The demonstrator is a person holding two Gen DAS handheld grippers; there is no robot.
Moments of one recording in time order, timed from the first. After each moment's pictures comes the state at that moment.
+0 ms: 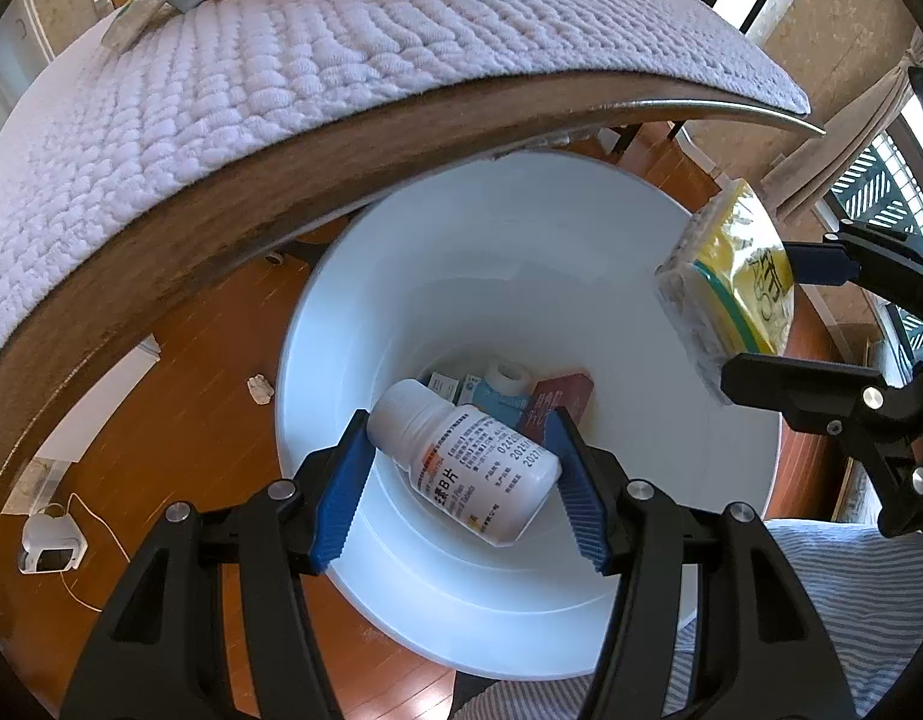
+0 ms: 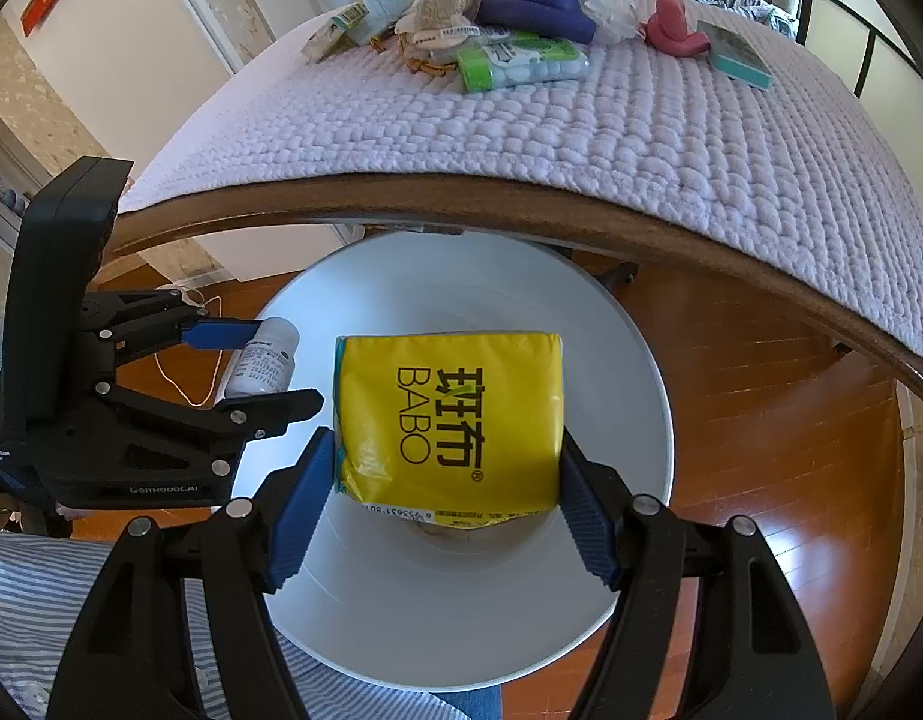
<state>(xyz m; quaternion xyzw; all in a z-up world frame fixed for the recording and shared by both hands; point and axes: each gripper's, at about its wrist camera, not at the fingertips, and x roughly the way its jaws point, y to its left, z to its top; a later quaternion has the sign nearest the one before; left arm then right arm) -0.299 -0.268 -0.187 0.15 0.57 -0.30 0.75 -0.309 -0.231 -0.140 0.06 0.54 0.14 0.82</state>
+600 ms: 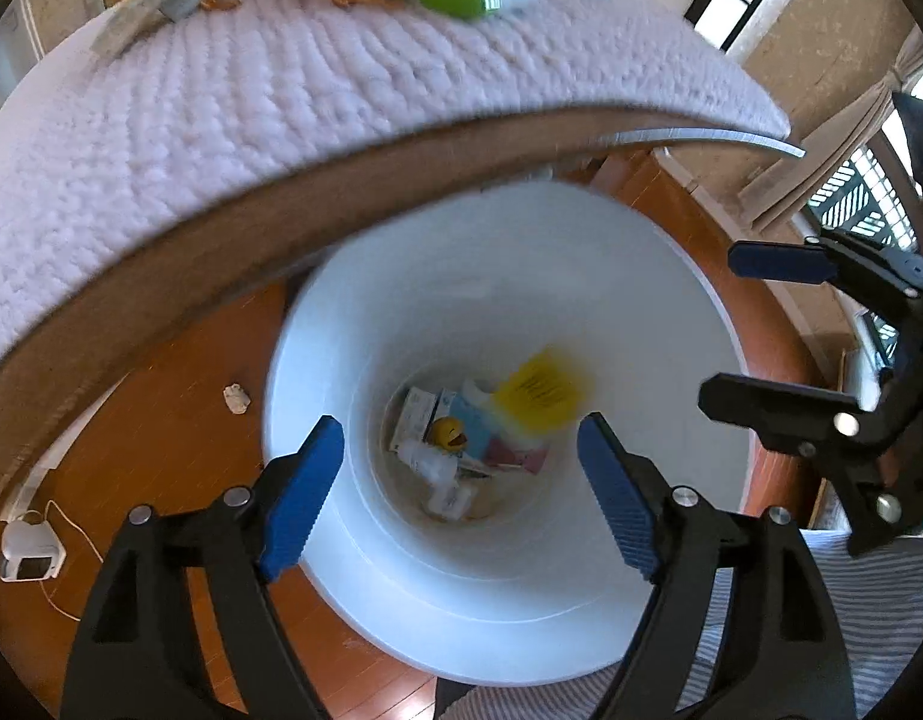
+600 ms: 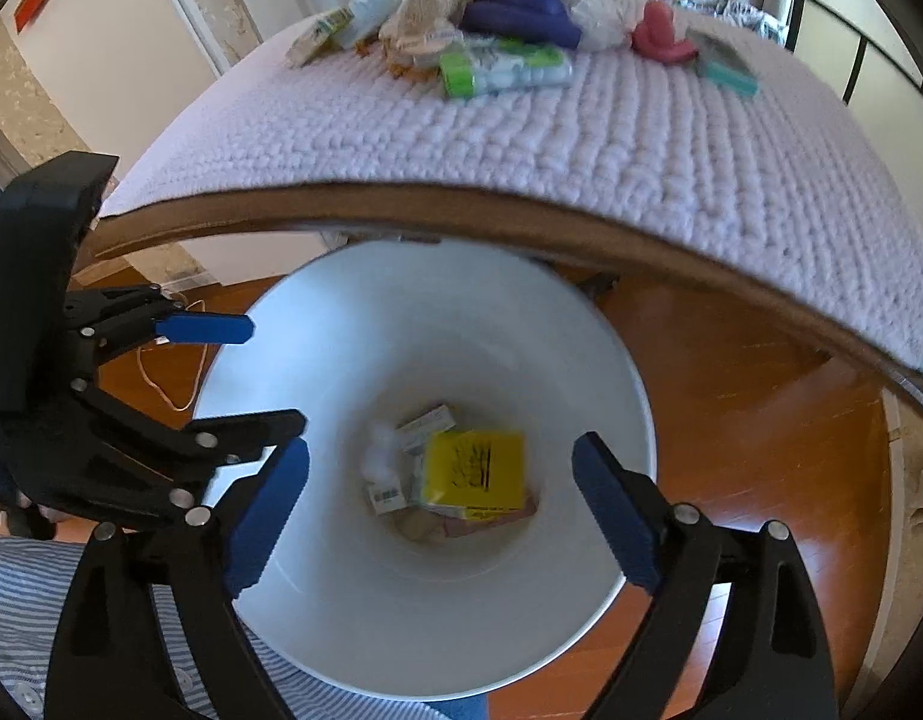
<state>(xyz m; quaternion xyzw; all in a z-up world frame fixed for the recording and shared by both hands) -0.292 -0.282 -0.188 0.11 0.56 -0.33 0.75 -0.298 -0.231 -0.137 0.04 0.52 0.12 0.84</state>
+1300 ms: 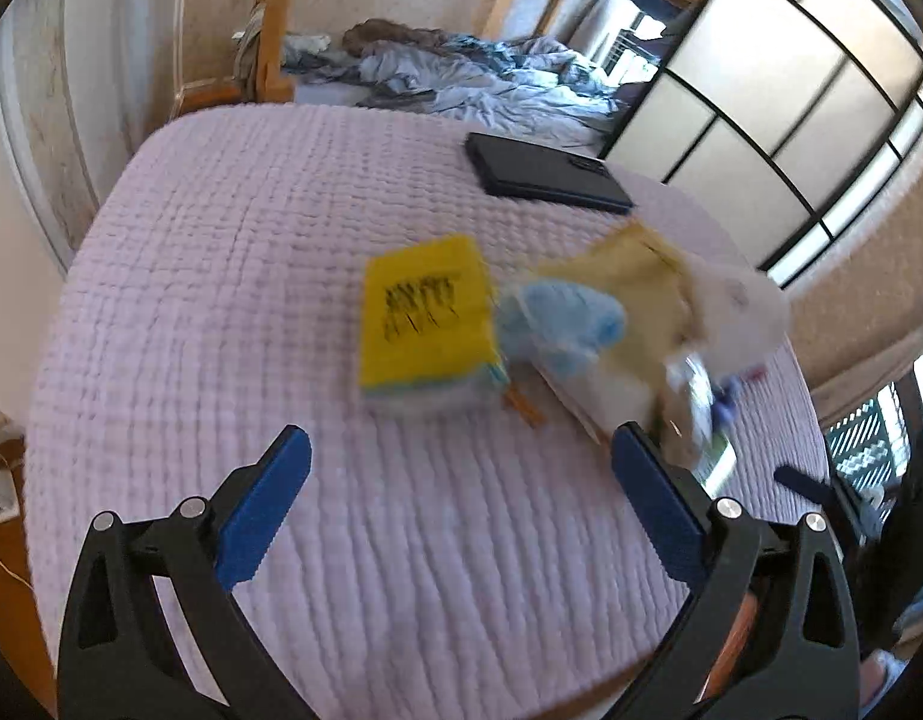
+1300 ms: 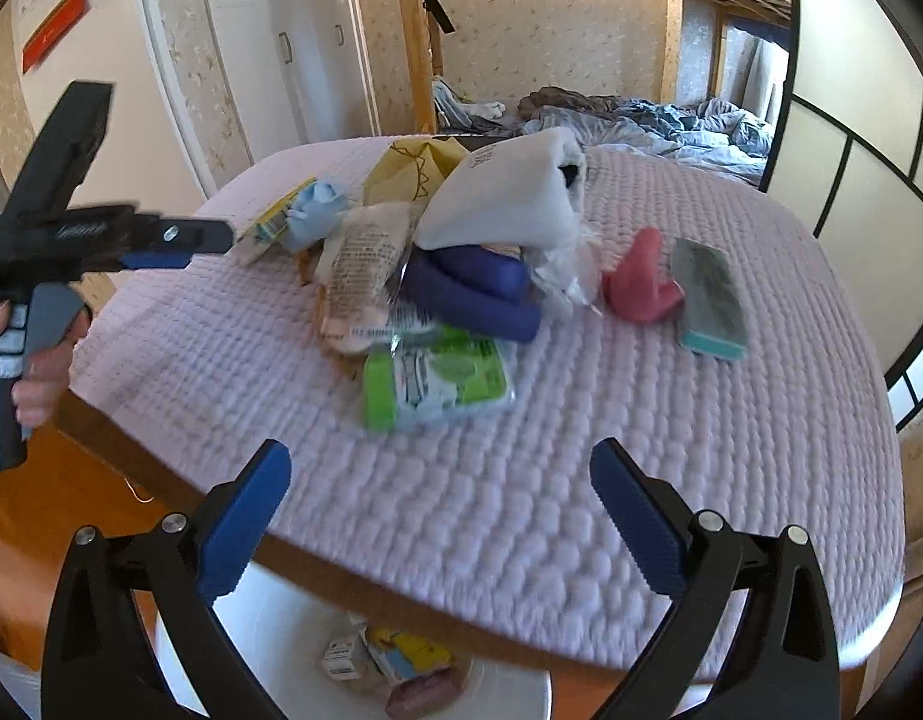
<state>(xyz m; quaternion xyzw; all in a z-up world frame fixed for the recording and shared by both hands) -0.096 -0.226 -0.127 -0.06 0.50 -0.23 0.83 -0.186 -0.244 -0.096 0.02 0.42 0.10 0.90</state>
